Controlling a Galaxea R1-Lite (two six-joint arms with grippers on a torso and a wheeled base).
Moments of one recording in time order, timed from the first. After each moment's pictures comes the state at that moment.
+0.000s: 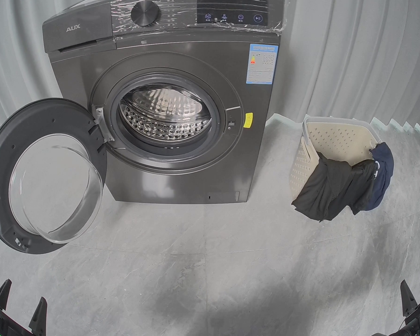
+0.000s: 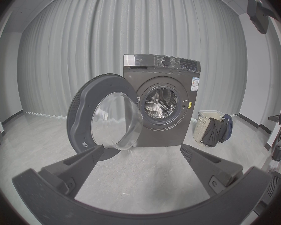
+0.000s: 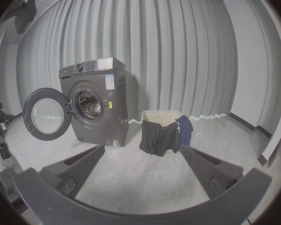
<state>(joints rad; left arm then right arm) 0.00 0.02 -0.02 0.01 0.00 -0.03 0.00 0.01 -0.02 0.00 0.01 0.00</state>
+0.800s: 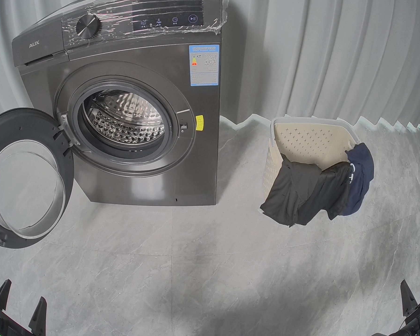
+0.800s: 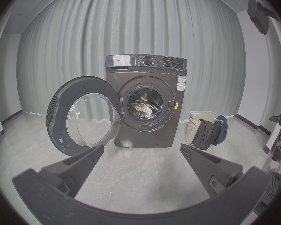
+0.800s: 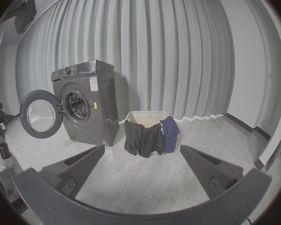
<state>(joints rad) 0.00 0.02 -0.02 0.01 0.01 -0.03 0.00 0.01 -0.02 0.00 0.01 0.00</state>
